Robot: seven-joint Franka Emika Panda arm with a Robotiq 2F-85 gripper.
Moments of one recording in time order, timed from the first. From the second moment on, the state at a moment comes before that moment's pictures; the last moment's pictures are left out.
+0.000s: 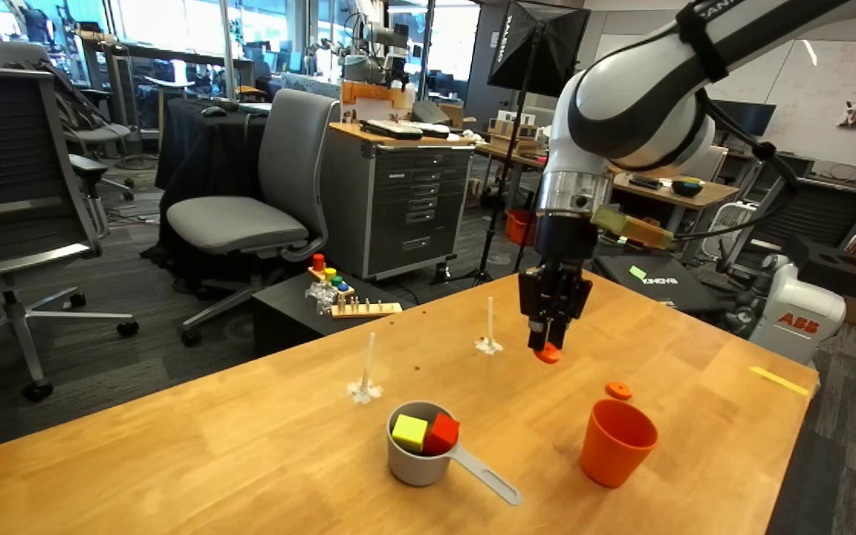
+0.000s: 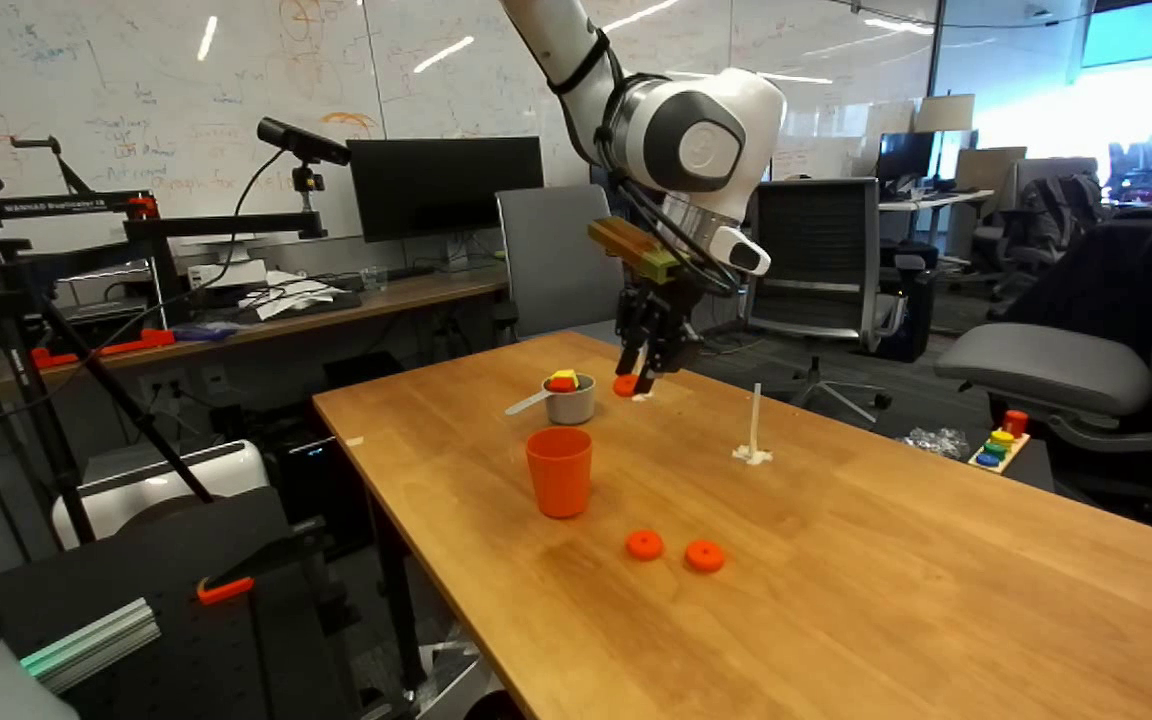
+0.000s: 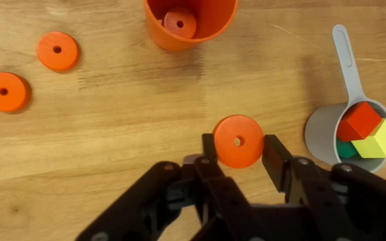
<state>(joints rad) 0.00 0.63 0.13 -1.71 0.23 2.09 0.01</state>
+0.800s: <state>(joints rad) 0.04 0.47 0.16 -1.94 0.26 2.11 -0.04</state>
